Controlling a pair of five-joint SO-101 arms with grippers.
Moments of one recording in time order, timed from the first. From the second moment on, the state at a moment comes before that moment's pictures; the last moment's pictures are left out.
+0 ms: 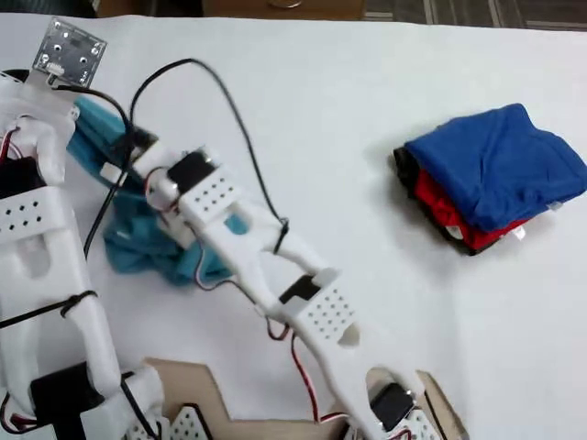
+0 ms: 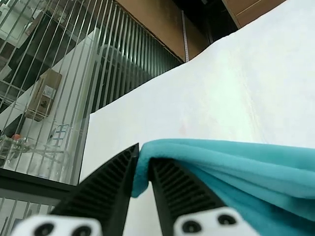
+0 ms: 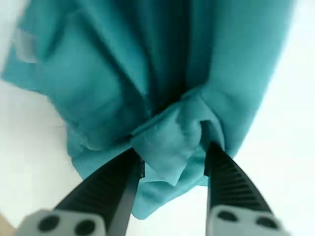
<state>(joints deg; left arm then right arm) -27.4 -16.4 14.0 35.7 -42.0 -47.6 50.8 -54.4 92.0 10.4</state>
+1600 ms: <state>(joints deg) -27.3 -16.4 14.0 35.7 -42.0 -32.7 60.0 -85.6 100.2 21.1</state>
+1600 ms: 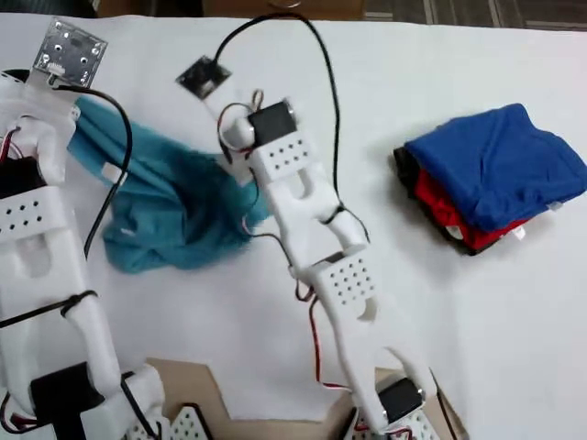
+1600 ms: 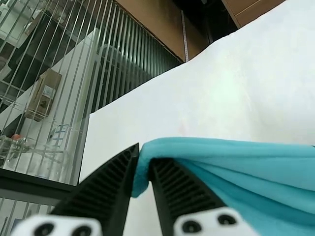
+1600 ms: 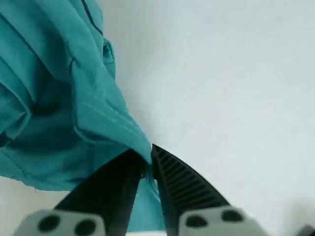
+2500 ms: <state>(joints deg) -27.4 -16.4 14.0 35.7 -42.0 -31.9 65.1 -76.9 100.4 21.5</state>
